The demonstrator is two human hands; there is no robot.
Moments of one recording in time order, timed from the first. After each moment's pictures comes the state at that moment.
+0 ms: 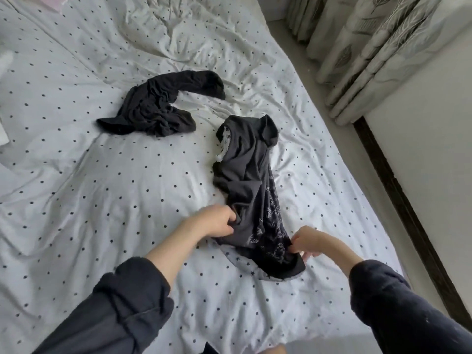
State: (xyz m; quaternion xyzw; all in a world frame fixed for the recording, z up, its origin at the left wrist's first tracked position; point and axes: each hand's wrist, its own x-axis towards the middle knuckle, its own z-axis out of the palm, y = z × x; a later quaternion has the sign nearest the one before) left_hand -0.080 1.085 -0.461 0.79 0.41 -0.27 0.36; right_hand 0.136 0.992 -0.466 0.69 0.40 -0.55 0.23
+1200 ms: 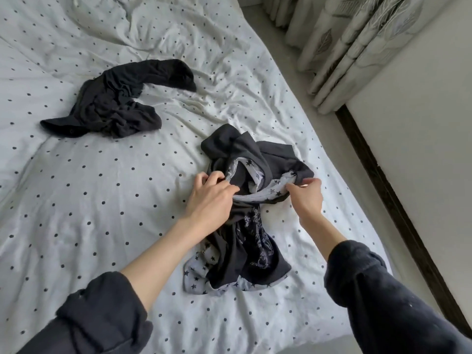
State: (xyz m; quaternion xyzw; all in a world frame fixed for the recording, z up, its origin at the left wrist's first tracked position) left_hand -0.027 1.095 -0.480 0.91 0.40 0.02 0.13; right_hand 0.170 1.044 -0.487 0.87 0.13 -0.37 -0.30
